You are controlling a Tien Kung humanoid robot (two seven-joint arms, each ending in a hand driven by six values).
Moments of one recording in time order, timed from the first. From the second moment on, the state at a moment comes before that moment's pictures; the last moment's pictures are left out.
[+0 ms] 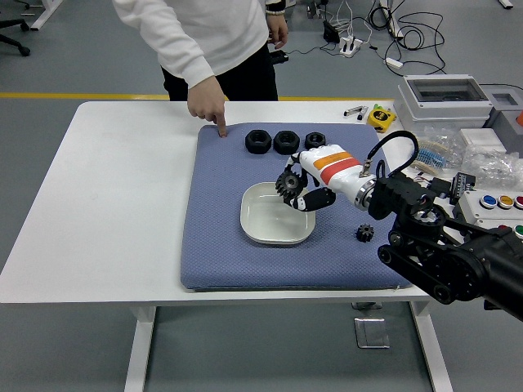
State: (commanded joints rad) left arm -0.11 0.03 -0.10 -0.21 -0.63 0.25 0.01; right arm 0.93 -0.13 0.37 0.90 -1.82 -0.21 -0.03
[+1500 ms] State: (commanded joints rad) left arm -0.10 0.04 -0.12 -0.20 -0.58 0.25 0.02; right arm 0.90 -0.28 0.53 0.99 -1.88 0.02 -0.15
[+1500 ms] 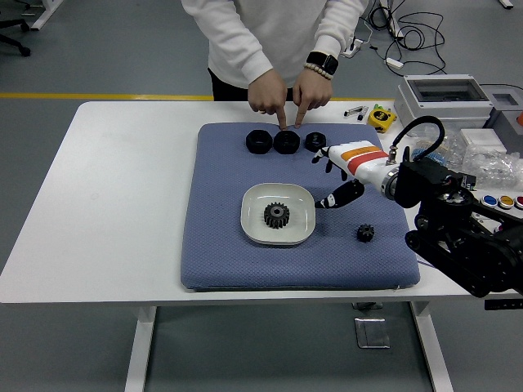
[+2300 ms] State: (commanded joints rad) left arm -0.09 0.03 -0.15 -0.20 -0.54 0.27 0.02; right arm 0.81 -0.37 0.52 1.02 -1.83 0.11 -0.17
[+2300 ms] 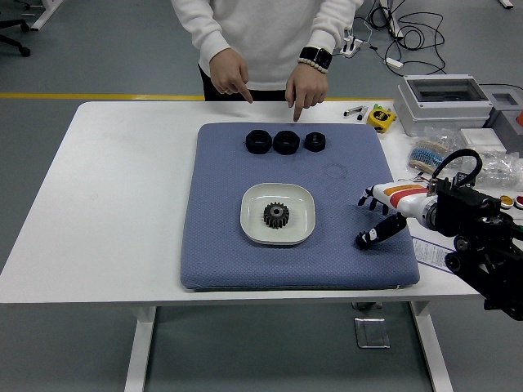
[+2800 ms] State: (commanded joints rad) left arm -0.09 0.04 -0.14 -0.20 -0.55 0.26 0.02; right arm 0.82 -0.38 0.53 1.09 -1.80 0.13 -0.19
